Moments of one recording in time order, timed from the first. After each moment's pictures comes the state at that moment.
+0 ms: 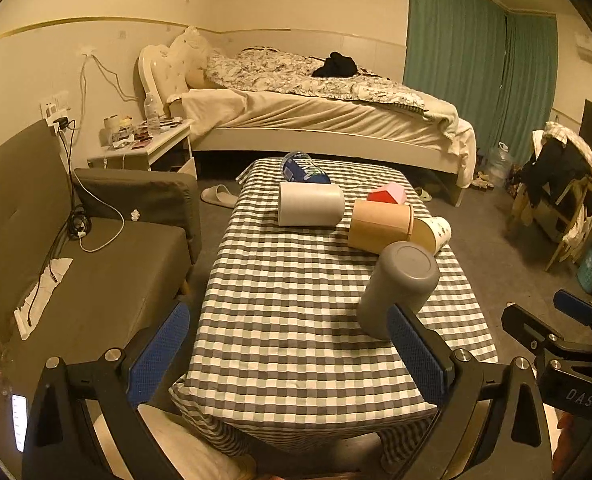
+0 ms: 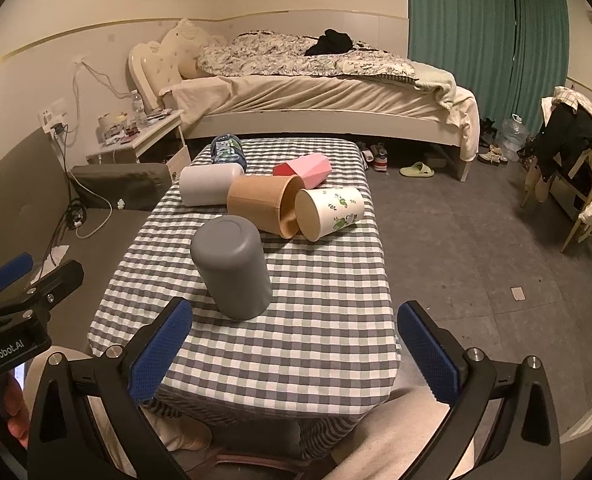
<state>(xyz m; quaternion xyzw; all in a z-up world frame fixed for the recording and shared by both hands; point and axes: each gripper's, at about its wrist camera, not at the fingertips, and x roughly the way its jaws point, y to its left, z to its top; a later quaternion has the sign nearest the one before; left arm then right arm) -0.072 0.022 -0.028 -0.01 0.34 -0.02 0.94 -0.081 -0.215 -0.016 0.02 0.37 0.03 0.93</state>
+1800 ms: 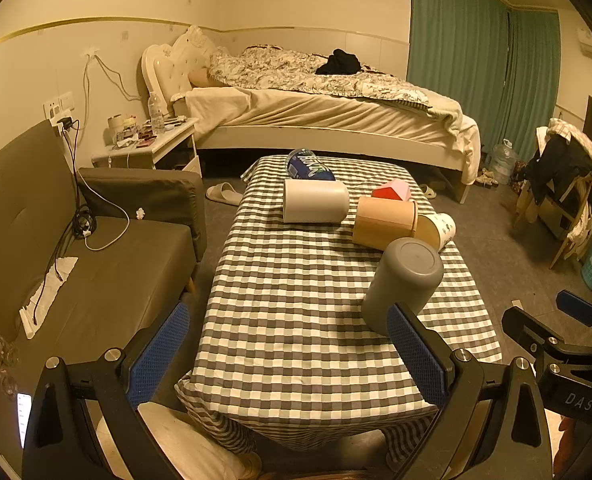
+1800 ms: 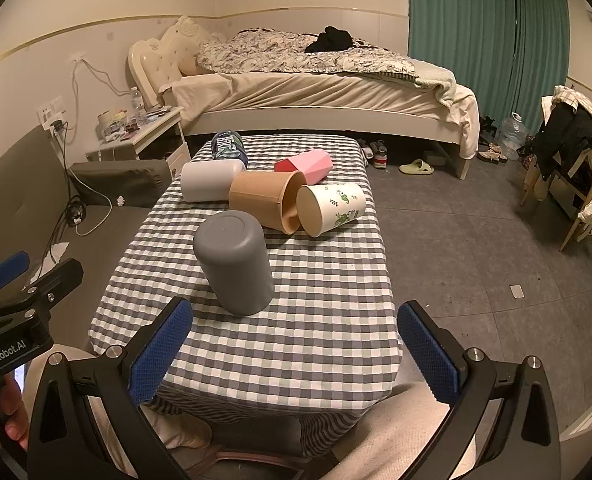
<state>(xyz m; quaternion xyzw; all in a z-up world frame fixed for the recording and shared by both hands) -0.081 0.021 -0.030 0.00 0.34 -0.01 0.94 -0.085 -0.214 -0.017 0.02 0.38 0.02 0.92</state>
